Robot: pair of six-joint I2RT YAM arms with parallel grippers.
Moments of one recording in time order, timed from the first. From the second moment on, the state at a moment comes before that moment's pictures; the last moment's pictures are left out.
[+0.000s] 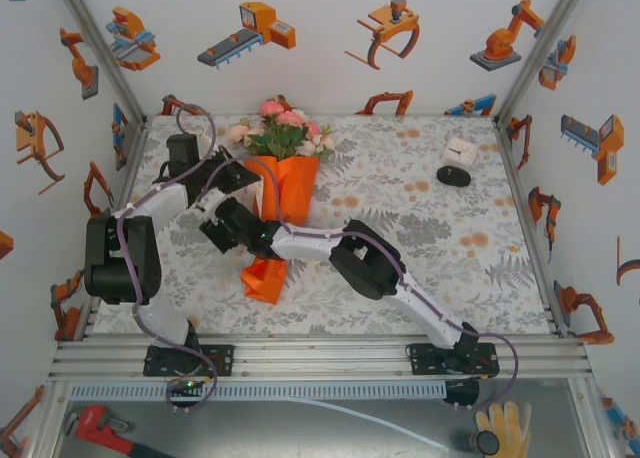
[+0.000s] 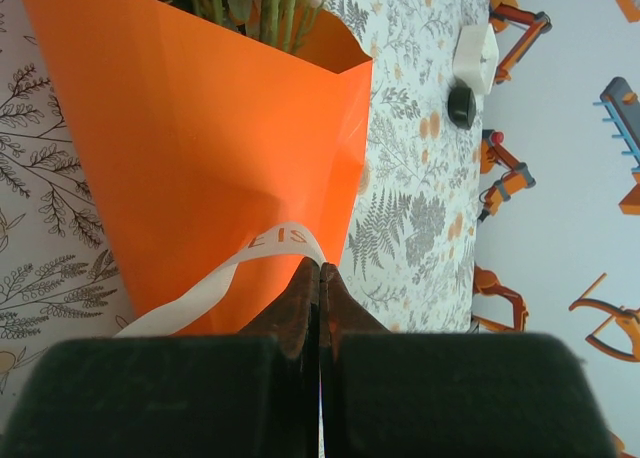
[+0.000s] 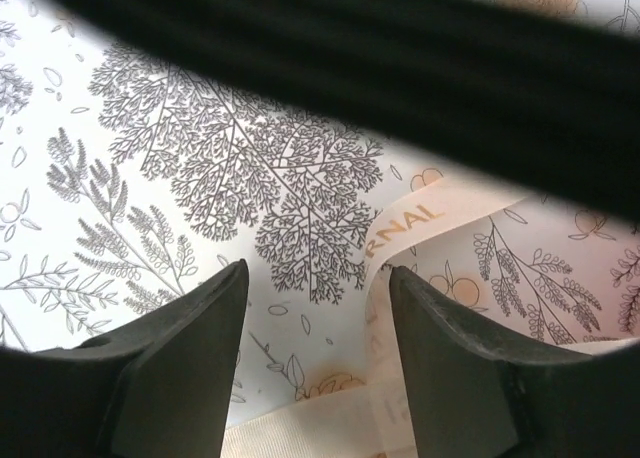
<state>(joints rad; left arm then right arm) -0.11 1.70 1.07 0.03 0.67 -0.68 1.09 2.50 1.91 0.10 0.11 0.04</state>
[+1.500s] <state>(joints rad) -0.11 1.60 1.02 -0.05 0.74 -0.53 1.31 2.06 1.51 0.03 -0.47 -0.02</state>
